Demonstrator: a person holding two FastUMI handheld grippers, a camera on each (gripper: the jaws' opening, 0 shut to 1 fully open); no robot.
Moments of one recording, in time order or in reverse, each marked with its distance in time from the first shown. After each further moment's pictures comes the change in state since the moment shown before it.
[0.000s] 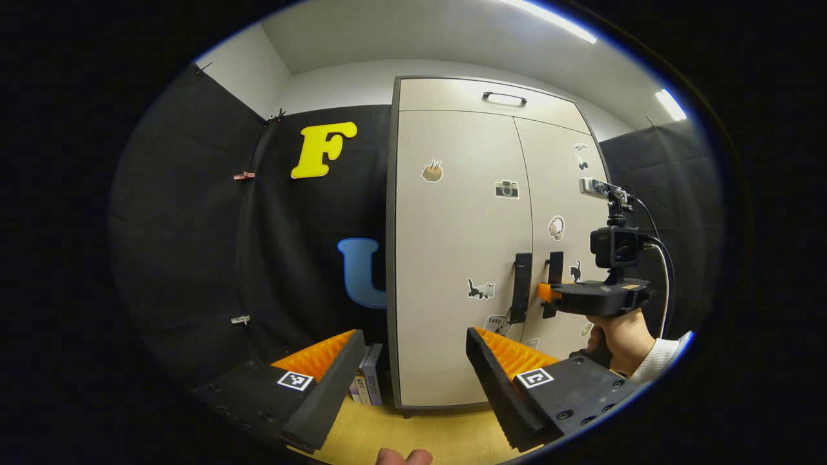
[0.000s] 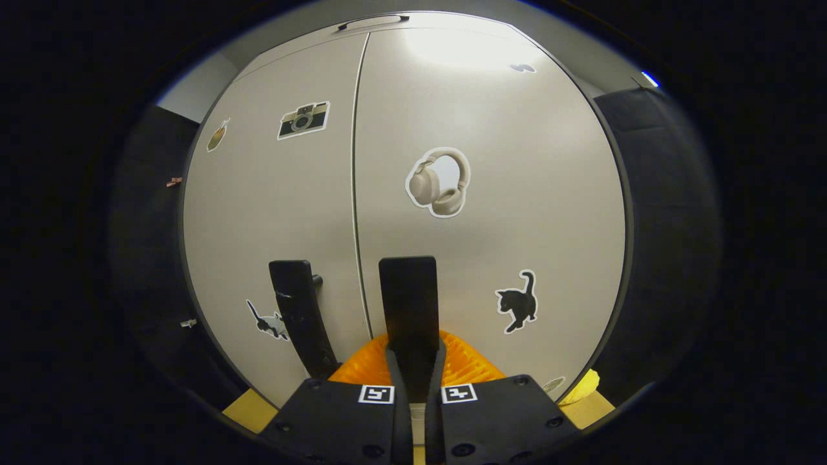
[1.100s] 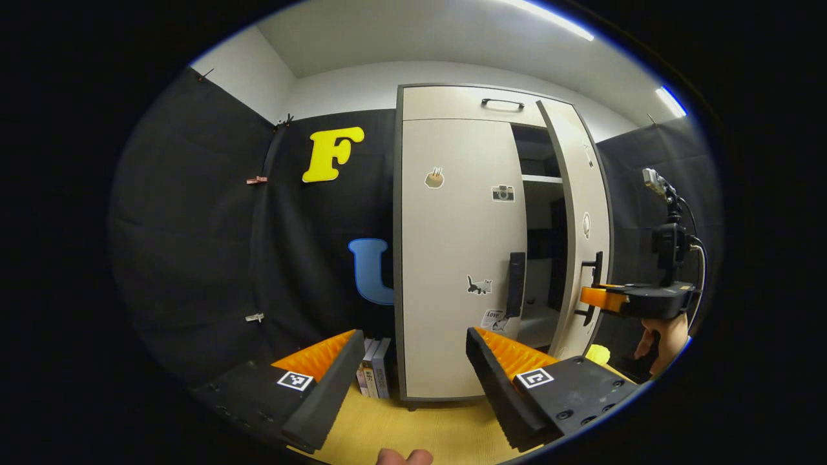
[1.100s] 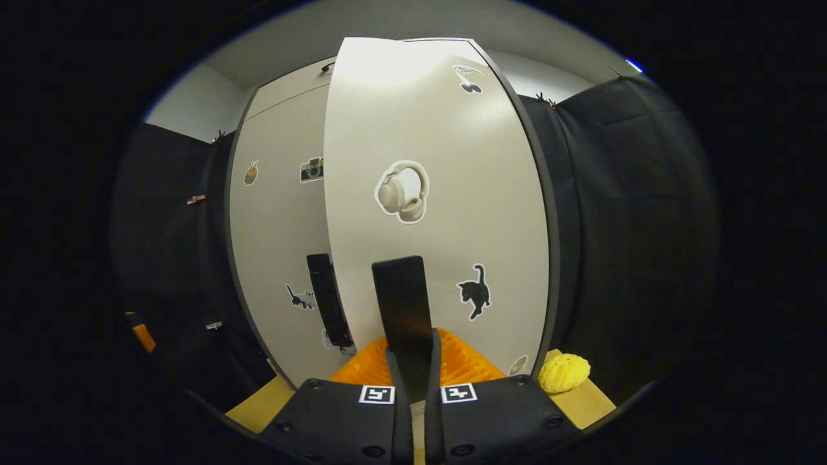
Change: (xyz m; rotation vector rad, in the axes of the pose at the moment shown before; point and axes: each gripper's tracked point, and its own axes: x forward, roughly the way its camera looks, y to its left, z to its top) left arm -0.034 -0.002 0.005 0.012 0.008 0.045; right arm -0.050 -0.026 0.013 0.049 -0.042 0.065
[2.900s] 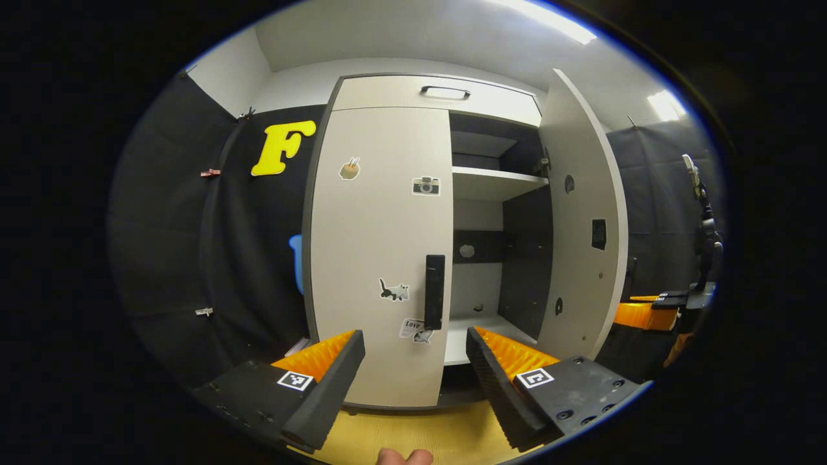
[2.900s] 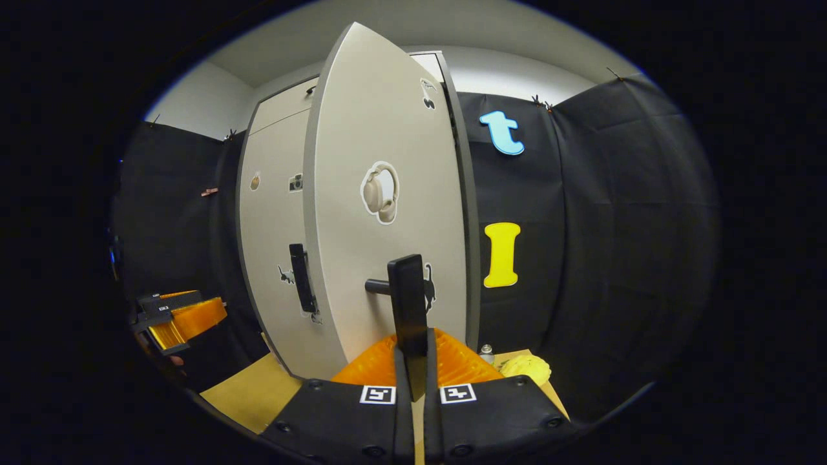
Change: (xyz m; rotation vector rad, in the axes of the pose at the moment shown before) left arm 0.038 -0.136 -0.007 -0.021 0.000 -0.163; right arm -0.034 -0.054 0.007 -0.052 0.015 0.072
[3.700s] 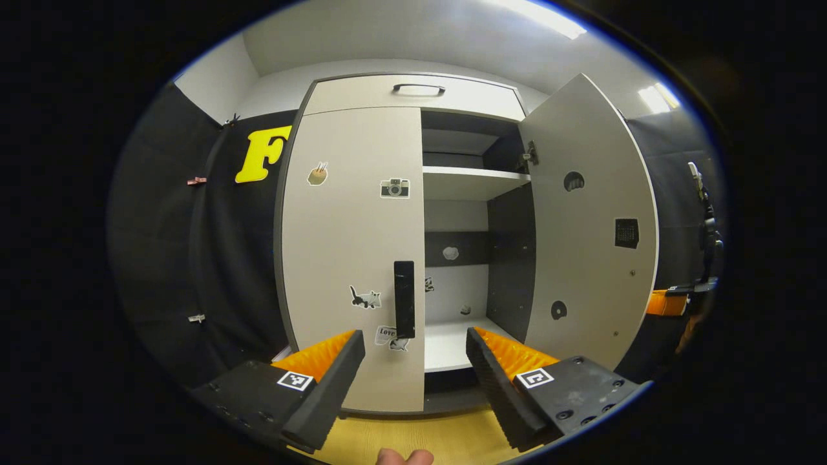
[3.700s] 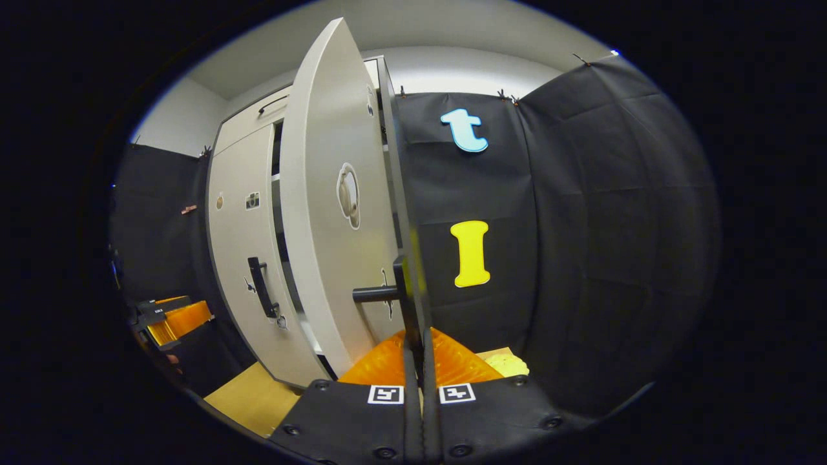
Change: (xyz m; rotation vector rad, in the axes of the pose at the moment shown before) left arm 0.015 -0.037 0.008 0.036 -0.006 -0.016; right arm -0.001 -0.040 0.004 0.070 -0.024 -0.072
